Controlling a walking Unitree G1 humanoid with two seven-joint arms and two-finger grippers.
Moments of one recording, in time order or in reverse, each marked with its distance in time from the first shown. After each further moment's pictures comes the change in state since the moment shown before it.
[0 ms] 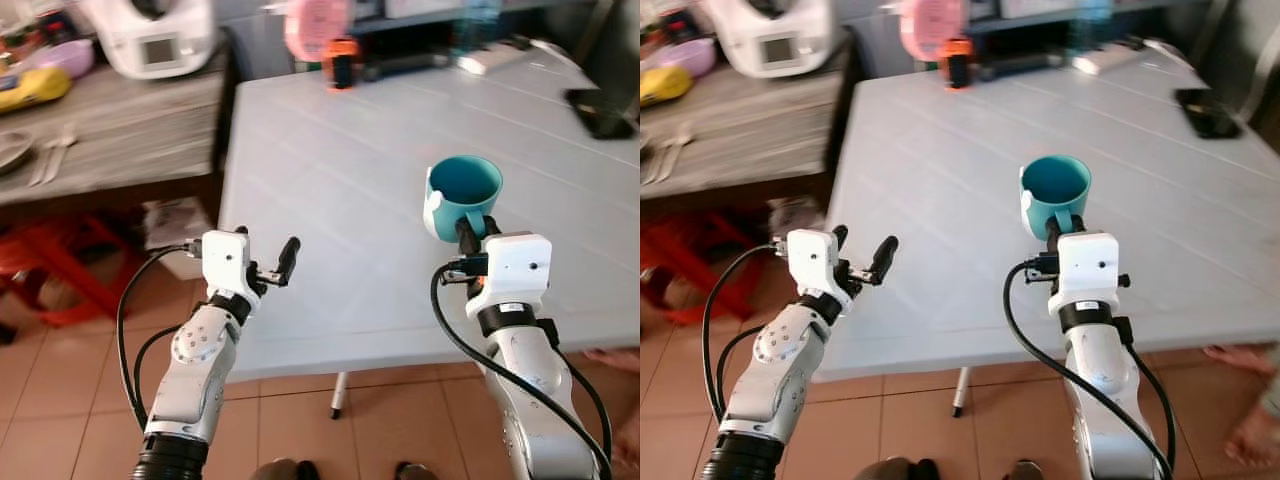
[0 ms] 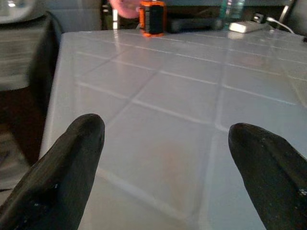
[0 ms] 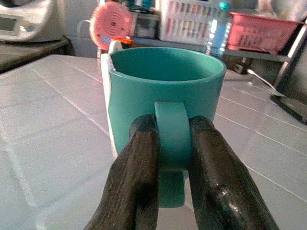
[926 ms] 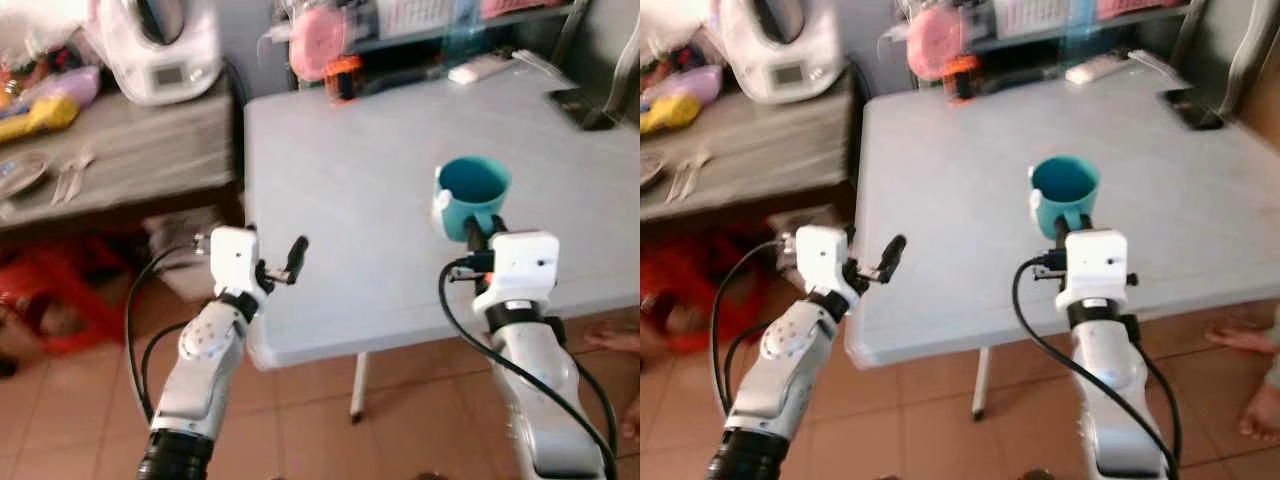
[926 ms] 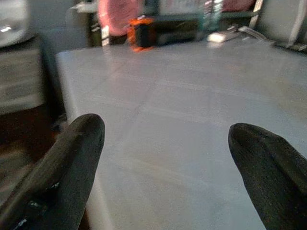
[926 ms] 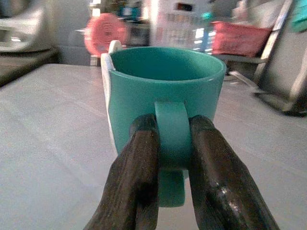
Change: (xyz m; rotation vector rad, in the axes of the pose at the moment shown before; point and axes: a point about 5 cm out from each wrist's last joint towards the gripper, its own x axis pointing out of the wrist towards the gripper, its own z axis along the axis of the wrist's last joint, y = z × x) left arm 0.002 -0.003 0.002 0.018 0.000 -0.014; right arm 0.005 -0.003 -0.003 0.004 0.011 -0.003
